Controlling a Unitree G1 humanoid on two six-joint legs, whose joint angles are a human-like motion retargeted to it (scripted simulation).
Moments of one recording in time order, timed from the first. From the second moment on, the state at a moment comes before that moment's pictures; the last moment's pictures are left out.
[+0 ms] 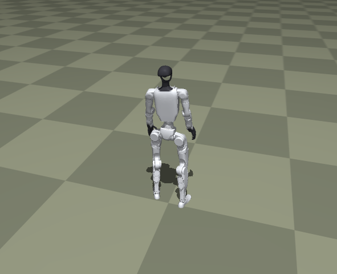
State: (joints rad) left arm -0.19 0.20 -0.40 1.48 -0.02 -0.17 0.04; right arm -0.02 -0.11 0.27 1.28 0.26 -0.21 -0.27; waist 0.10 -0.13 -0.12; left_leg 0.00 0.02 0.40 0.16 -0.28 -0.14; right_leg 0.04 -0.24 -0.24 0.19 -0.34 0.16
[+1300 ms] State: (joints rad) left arm -1.02 1.58 -0.76 1.58 -0.08 -0.29 0.01; right arm -0.76 -1.33 0.37 1.49 0.04 -0.12 -0.05; waist 0.10 0.26 0.03; left_leg -0.25 0.98 0.29 0.25 -0.11 -0.26; right_leg -0.31 -0.64 -0.17 0.01 0.31 0.26
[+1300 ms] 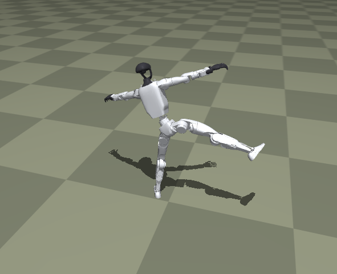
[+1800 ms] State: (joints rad) left arm -0.43 1.29 -0.21 1.45 0.02 -0.22 0.02; right arm -0.34 -1.17 -0.01 1.36 0.08 -0.14 -0.01; waist 0.01 -0.01 0.06; left_leg -0.16 0.60 0.42 0.16 -0.19 -0.26; right_leg -0.21 -0.43 -0.21 -0.01 0.15 0.26
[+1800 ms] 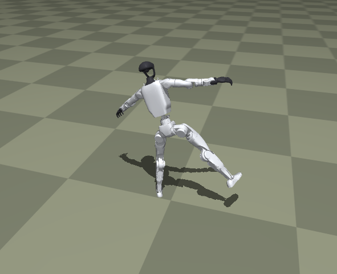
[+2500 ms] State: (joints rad) left arm -0.09 0.32 -0.26 1.31 0.06 -0.14 0.03; right arm -0.03 -0.34 0.20 1.08 0.20 -0.17 -0.06; waist 0.12 -0.08 -0.03; left_leg -0.02 0.04 0.51 0.21 -0.29 -0.22; right_leg 0.06 -0.18 -0.27 0.01 -0.19 0.16
